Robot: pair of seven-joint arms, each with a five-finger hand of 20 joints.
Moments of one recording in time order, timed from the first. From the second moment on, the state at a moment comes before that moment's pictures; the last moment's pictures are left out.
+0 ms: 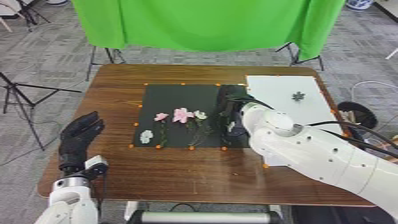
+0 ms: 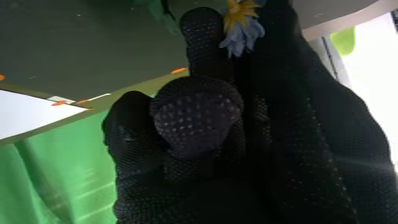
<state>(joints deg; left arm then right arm) 116.8 -57.5 -87.0 -104.6 44.5 22.0 27.5 -43.1 -51.1 16.7 -89.4 -97.7 8.8 27.6</state>
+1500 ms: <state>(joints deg) 116.9 -57.5 -87.2 -104.7 44.6 21.2 27.0 -43.7 -47.1 25.8 -93.6 -94.7 -6.1 27.9</state>
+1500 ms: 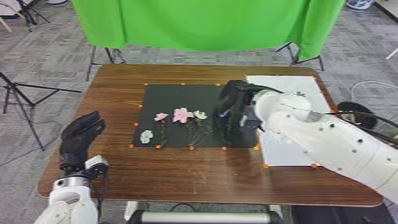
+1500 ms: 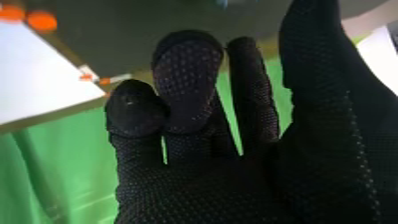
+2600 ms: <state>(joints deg) 117.3 -57.6 -87.5 -104.7 44.4 21.4 28.5 -49.0 -38.4 30.5 -78.7 -104.5 2.3 42.1</state>
